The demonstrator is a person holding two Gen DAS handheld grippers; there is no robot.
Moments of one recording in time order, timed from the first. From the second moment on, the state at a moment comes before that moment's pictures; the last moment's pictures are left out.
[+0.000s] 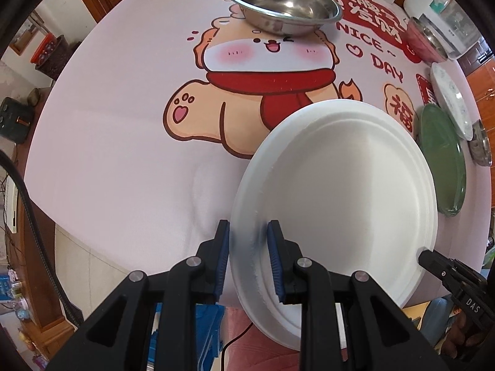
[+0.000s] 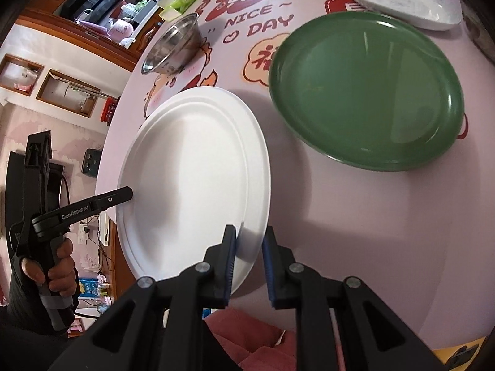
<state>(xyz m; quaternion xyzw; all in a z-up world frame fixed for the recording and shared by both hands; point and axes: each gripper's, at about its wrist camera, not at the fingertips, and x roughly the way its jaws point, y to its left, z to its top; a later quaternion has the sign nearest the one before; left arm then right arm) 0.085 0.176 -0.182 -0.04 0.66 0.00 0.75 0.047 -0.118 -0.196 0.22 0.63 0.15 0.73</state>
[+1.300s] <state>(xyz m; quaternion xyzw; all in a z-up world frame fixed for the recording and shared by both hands) 0.101 0.147 -0.204 -0.02 0.66 -0.01 0.75 0.053 -0.128 -0.201 0.20 0.64 0.14 0.73</state>
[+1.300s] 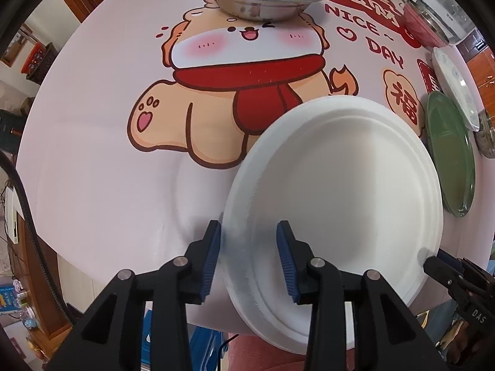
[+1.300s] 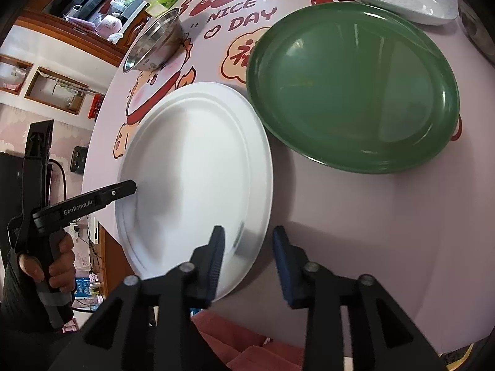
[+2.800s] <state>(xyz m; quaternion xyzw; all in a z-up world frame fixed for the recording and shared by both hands) 0.136 -0.030 -0.033 0.06 0.47 -0.16 0.86 0.025 -0.282 -0.091 0.25 0.46 -0.02 0.85</state>
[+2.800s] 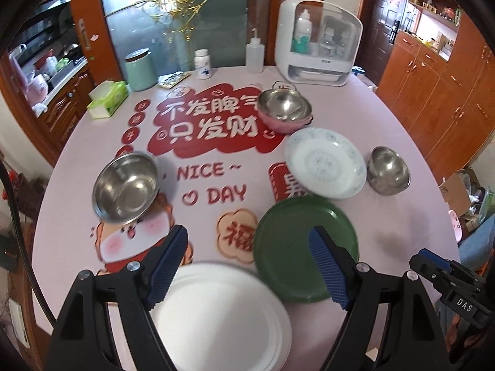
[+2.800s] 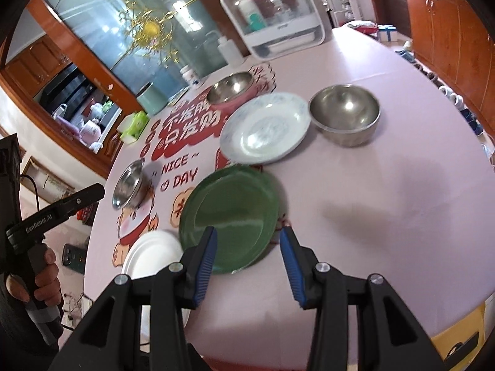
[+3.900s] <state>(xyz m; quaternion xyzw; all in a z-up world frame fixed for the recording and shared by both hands) 0.305 -0.128 -0.162 0.05 0.57 -0.20 0.80 0.146 -0.323 -0.177 0.26 0.45 -0.06 0.85</state>
